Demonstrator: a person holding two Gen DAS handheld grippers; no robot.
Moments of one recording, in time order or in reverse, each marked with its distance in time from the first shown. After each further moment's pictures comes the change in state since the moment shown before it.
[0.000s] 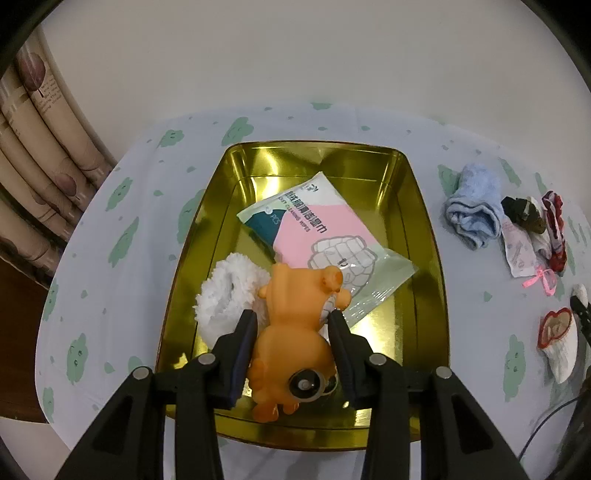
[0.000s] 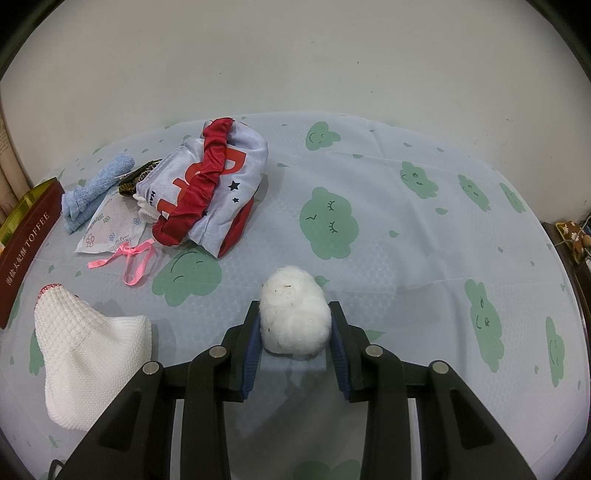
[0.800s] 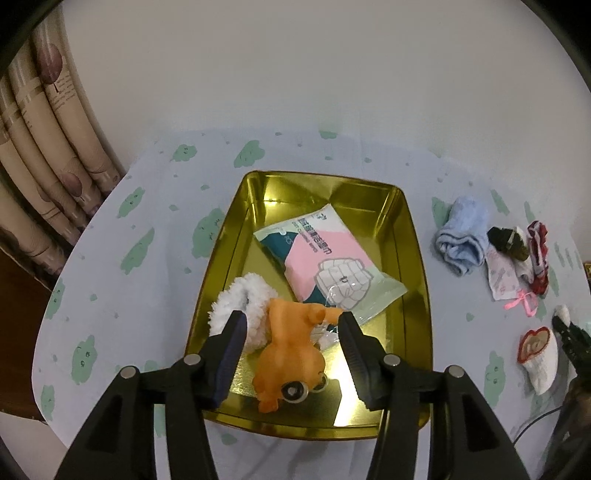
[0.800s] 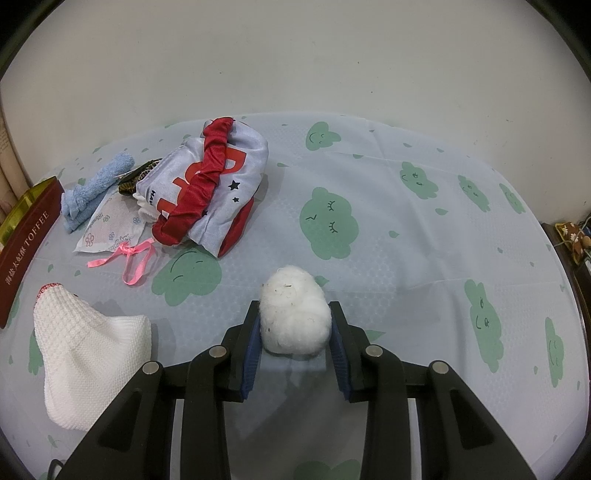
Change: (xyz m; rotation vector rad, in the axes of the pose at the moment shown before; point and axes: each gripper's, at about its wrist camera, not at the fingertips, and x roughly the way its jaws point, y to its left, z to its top) left arm -0.030 0.020 0.004 -0.058 -0.079 -0.046; right arm 0.000 0.000 0.000 -0.003 0.001 -0.003
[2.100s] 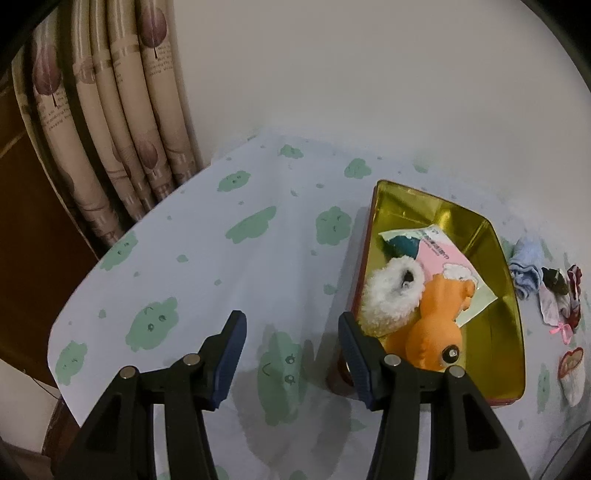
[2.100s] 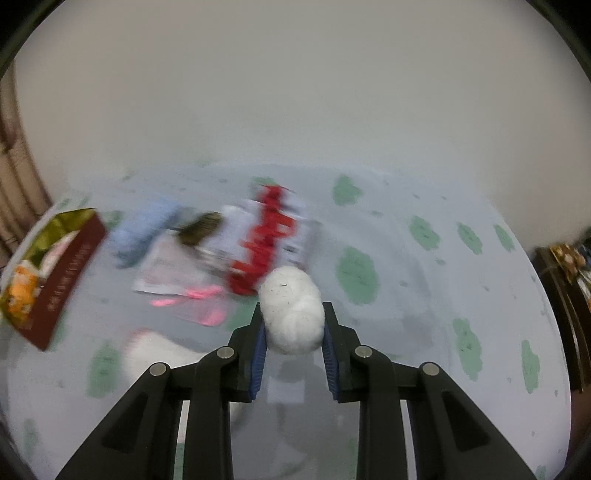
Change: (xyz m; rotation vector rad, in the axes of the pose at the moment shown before) left arm -0.015 0.100 -0.056 -0.191 -0.153 0.133; right arm -0.064 0.032 0.030 -0.025 -0.083 0.043
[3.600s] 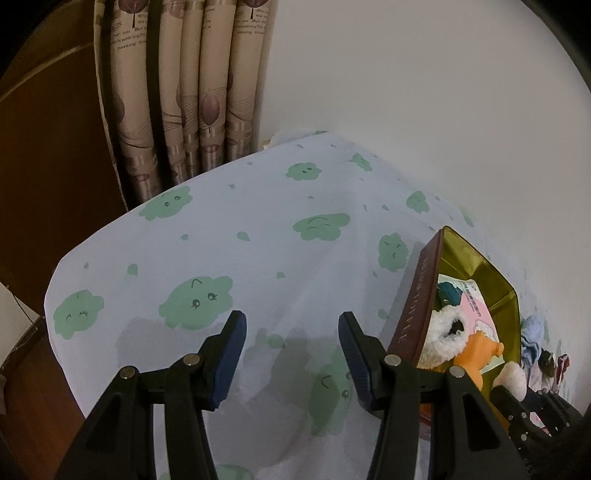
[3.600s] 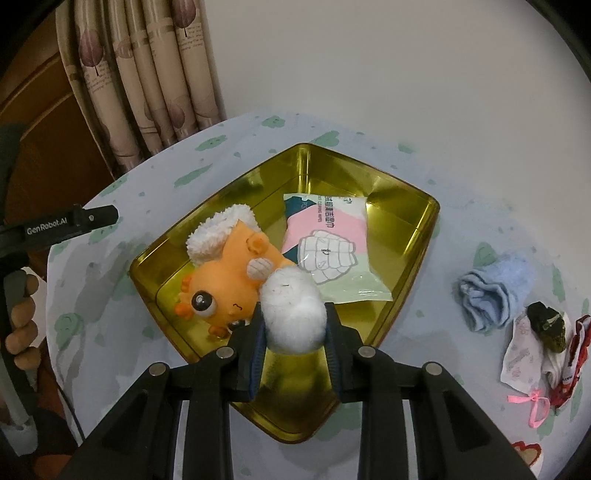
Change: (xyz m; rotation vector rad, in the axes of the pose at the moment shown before) left arm 0.006 0.068 0.000 -0.325 0.036 0.005; right arm 0.033 0.342 0.003 -0.469 0.125 0.405
